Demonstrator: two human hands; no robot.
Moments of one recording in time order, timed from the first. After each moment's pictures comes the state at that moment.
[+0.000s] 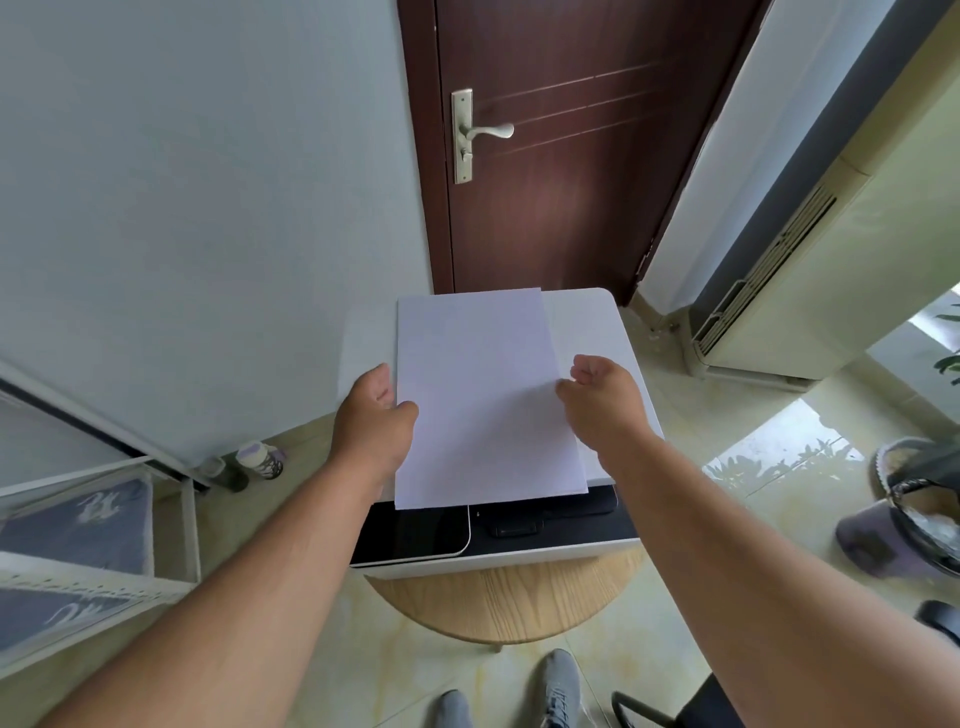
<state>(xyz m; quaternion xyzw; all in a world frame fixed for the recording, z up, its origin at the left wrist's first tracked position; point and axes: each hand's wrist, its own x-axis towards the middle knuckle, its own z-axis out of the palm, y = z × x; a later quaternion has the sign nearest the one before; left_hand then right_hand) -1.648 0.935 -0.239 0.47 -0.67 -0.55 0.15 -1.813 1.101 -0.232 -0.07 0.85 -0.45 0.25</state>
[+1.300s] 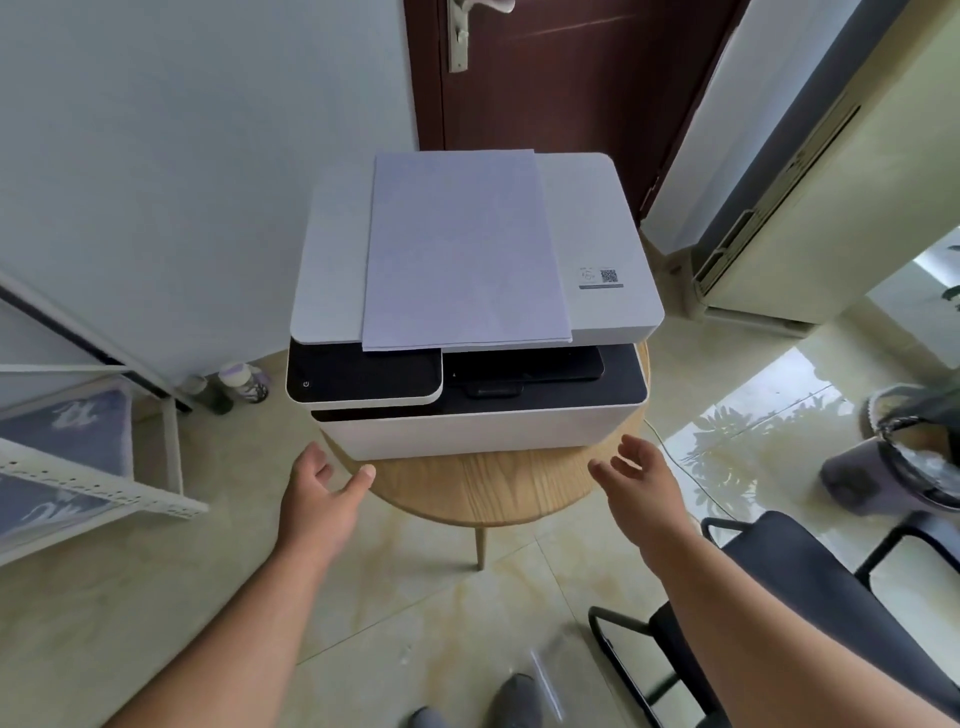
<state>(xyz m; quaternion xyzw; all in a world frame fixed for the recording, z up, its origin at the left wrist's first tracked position) -1.480 1.026 -0.438 0.57 -0.62 -0.52 0.15 -1.710 1.282 -0.408 0.00 0.83 -0.49 0.28</state>
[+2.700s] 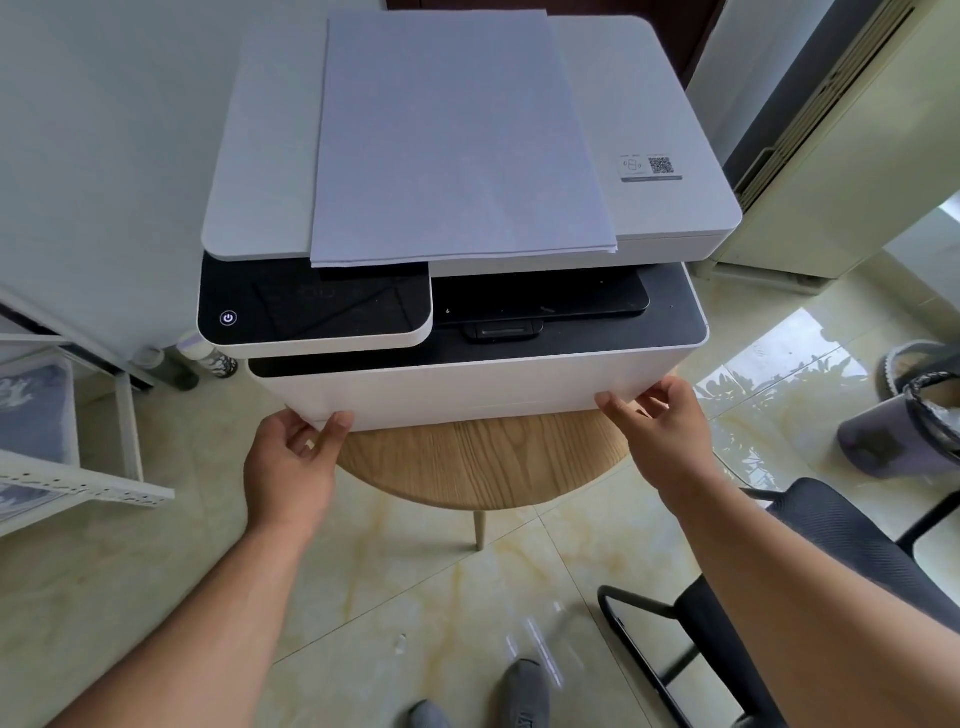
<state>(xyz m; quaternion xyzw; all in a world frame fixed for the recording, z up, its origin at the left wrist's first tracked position) -1.497 0.997 -0.522 0.53 -0.63 -0.51 0.25 -1.750 1.261 -0.495 -0.03 0.83 -0.53 0.19</state>
